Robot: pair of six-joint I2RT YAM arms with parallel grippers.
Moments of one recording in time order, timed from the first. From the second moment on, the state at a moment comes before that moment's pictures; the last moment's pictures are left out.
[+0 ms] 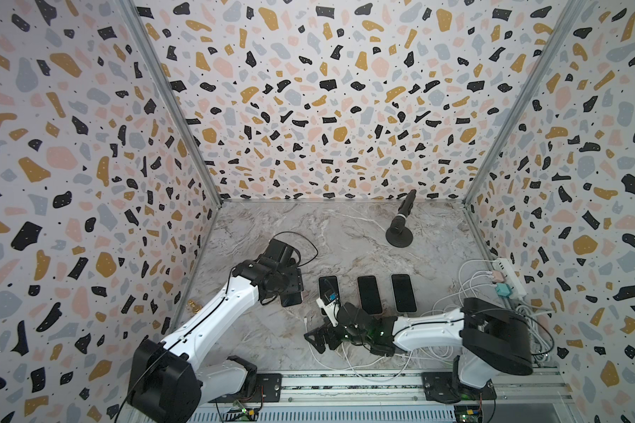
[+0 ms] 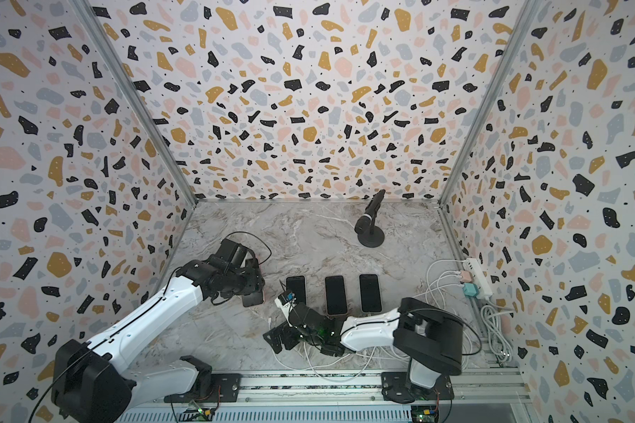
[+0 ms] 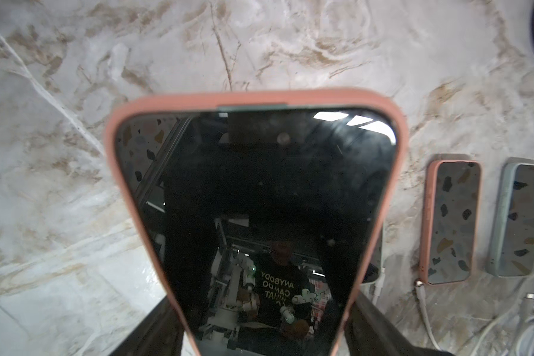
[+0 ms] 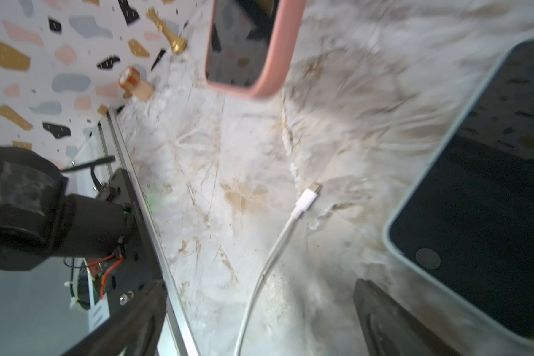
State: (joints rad) left arm -0.42 1.25 0.95 -0.85 -0.02 -0.55; right arm 1.24 1.54 0.70 0.27 0.04 0.60
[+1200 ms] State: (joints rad) left arm -0.42 1.46 1.09 -0.92 -0.15 -0.49; right arm 1.05 0.78 0.85 -0.81 0.55 0.64
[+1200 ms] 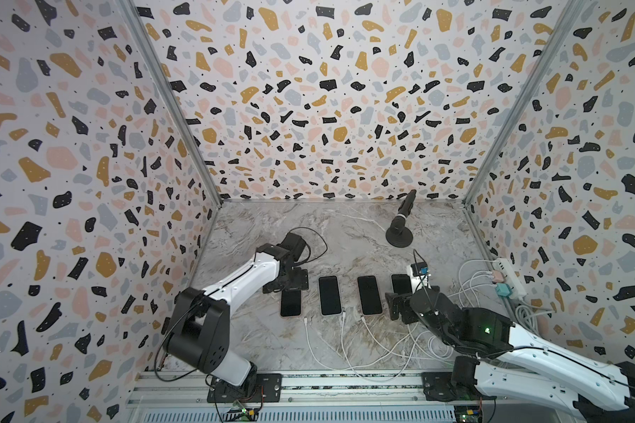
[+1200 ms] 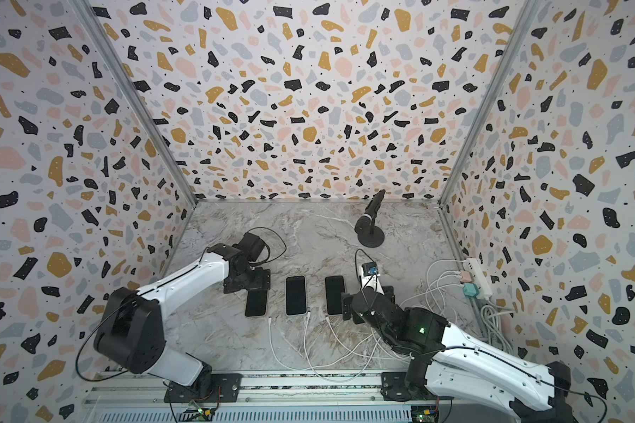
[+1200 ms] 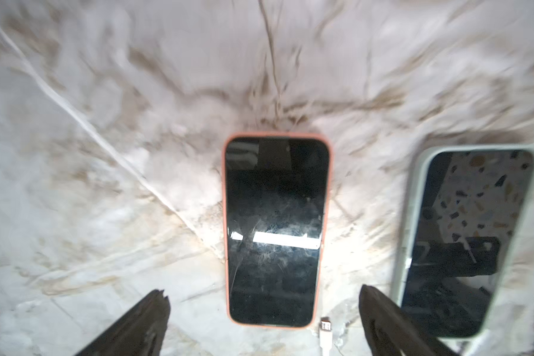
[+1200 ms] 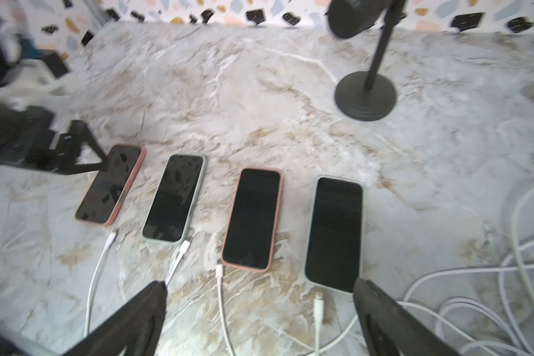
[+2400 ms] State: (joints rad) left arm -0.09 1.28 0.40 0.38 -0.53 -0.11; right arm 0.10 1.34 0.27 0.50 0.51 0.04
